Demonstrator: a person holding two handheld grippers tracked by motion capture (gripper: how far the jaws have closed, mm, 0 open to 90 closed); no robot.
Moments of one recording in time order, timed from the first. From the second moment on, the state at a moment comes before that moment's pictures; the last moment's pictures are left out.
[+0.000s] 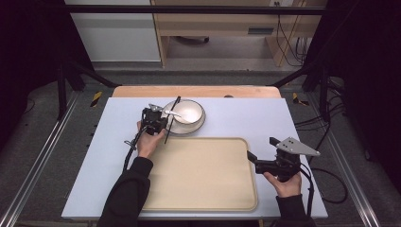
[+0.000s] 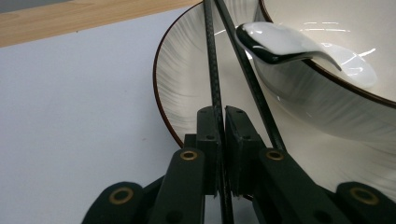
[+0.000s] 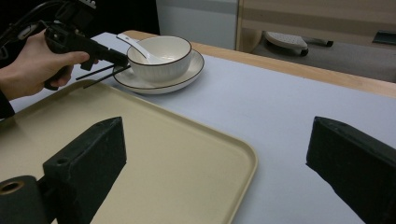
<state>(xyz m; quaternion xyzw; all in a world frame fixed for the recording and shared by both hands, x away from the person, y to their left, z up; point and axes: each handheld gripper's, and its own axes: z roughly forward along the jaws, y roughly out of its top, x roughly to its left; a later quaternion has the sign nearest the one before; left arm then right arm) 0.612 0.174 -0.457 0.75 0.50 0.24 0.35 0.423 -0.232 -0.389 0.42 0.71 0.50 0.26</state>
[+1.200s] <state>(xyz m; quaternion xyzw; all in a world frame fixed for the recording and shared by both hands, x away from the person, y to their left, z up) 0.544 0.211 -0.425 0.69 0.55 0.28 0.39 0.422 -0.235 -0.389 0.42 0.71 0.50 0.26</state>
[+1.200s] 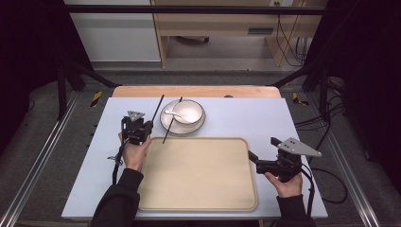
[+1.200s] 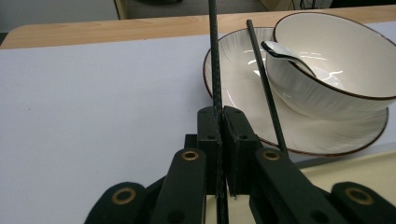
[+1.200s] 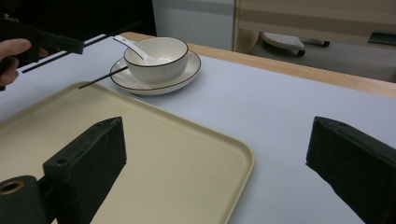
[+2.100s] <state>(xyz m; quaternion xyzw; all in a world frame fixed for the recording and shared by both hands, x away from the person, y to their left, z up) 0.445 0.207 -0.417 0.63 0.56 0.32 0.43 0.414 -0.234 -0.386 0.42 0.71 0.50 0.27</state>
